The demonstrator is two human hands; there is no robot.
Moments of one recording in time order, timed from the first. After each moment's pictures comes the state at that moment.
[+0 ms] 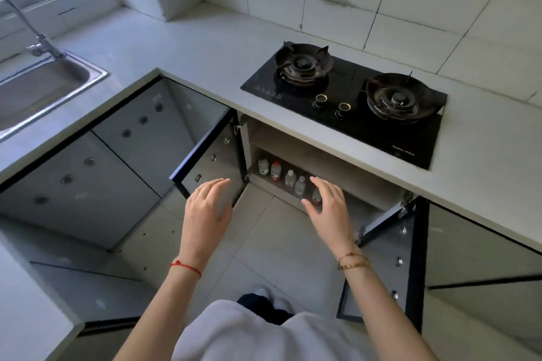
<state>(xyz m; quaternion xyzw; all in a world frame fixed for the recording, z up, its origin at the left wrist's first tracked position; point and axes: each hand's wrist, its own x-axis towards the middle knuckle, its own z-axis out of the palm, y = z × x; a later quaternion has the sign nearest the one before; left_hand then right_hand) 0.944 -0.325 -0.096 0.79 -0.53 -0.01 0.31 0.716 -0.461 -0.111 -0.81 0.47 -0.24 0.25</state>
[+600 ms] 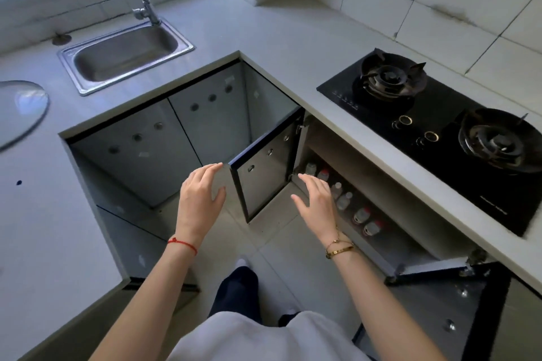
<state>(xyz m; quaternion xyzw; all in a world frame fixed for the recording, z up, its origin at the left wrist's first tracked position) 1.058 -0.275 -0.107 0.87 -0.38 0.02 0.30 0.876 -0.464 -0.144 -0.89 0.32 -0.17 0.28</state>
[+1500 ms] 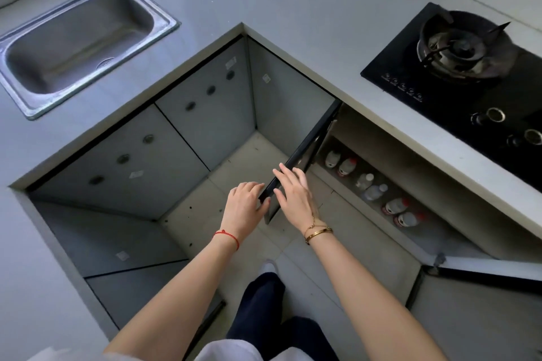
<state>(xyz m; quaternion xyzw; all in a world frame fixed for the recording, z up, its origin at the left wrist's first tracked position) 1.230 -0.380 -0.261 0.85 -0.48 -0.16 0.17 1.119 -0.489 -0.266 -0.90 0.34 -0.06 0.28</state>
